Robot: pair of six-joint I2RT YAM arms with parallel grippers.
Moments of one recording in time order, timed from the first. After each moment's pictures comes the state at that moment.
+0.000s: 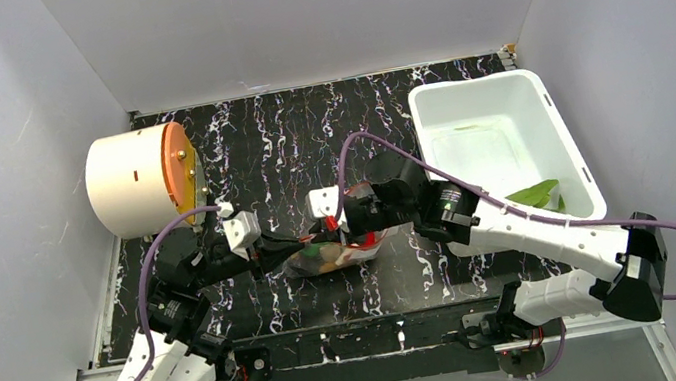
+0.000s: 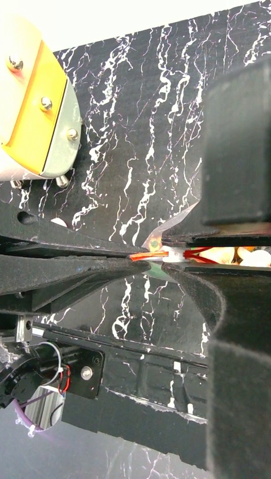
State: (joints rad) left arm -0.46 0.55 0.54 -0.10 0.85 0.05; right arm 1.00 1.22 1.09 -0.22 -0.49 -0.50
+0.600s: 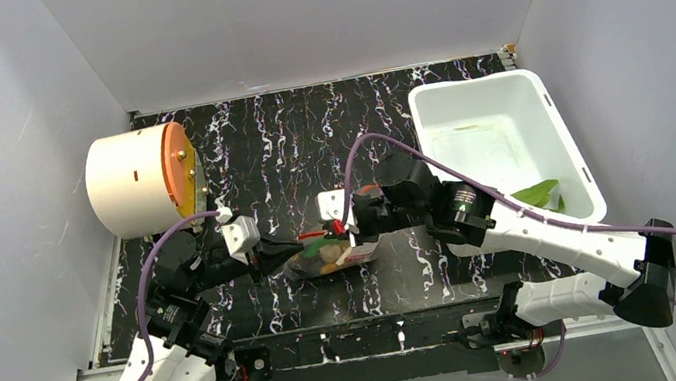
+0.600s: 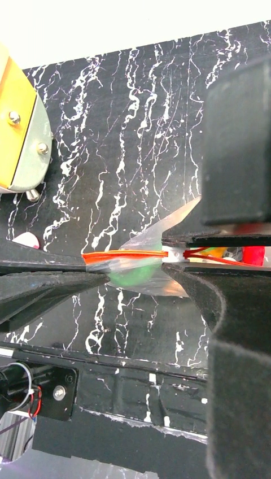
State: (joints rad) left arm -0.46 0.52 0.52 -0.11 0.84 0.07; right arm 1.00 1.16 1.09 -0.33 -0.39 -0.54
